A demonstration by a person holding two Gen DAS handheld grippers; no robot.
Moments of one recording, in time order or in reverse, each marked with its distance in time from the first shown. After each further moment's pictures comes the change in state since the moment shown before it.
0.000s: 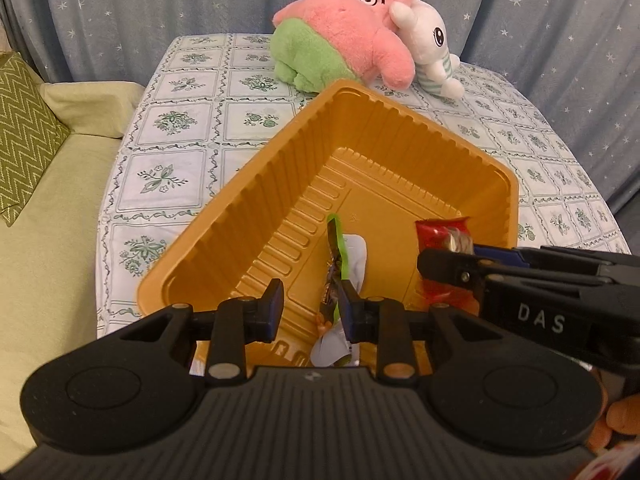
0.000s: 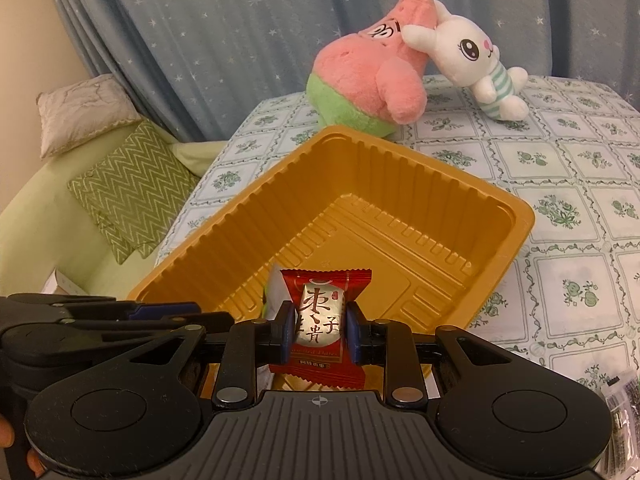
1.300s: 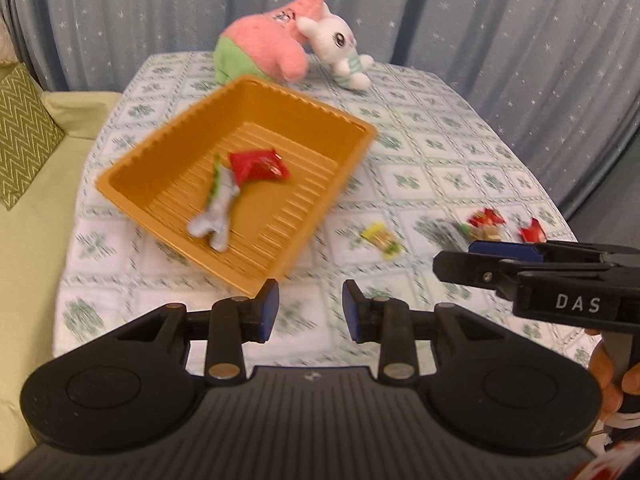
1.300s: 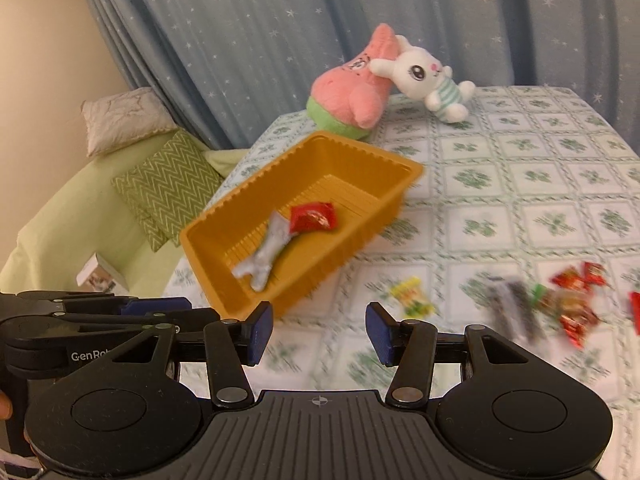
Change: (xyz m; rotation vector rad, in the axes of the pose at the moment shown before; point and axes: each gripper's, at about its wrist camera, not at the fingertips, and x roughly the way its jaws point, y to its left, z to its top) left arm -0.104 -0.123 -0.100 0.010 -0.065 -0.041; right arm -0.166 -0.063 -0.082 -0.027 -0.035 0.081
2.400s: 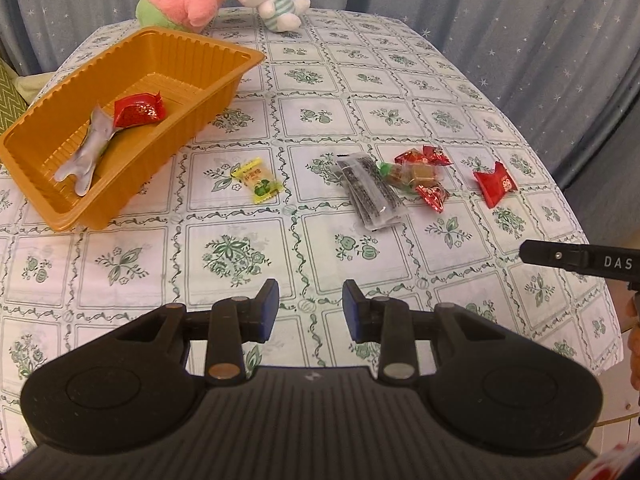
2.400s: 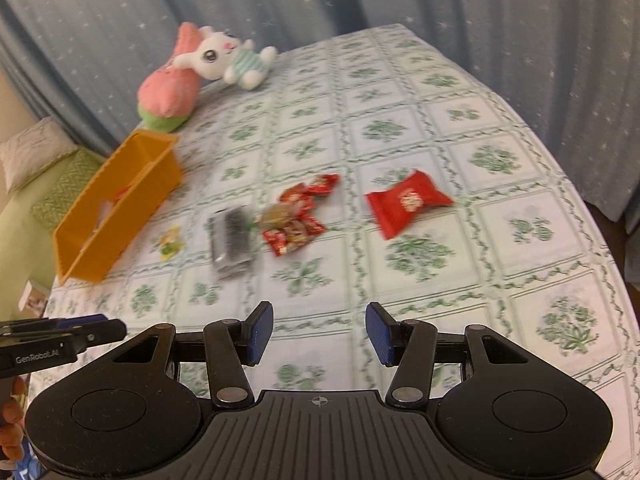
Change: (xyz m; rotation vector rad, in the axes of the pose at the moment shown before) left arm 0.068 -0.132 -0.035 0.020 0.084 0.030; right arm -0.086 -0.204 -0.055 0.221 0.052 -0.197
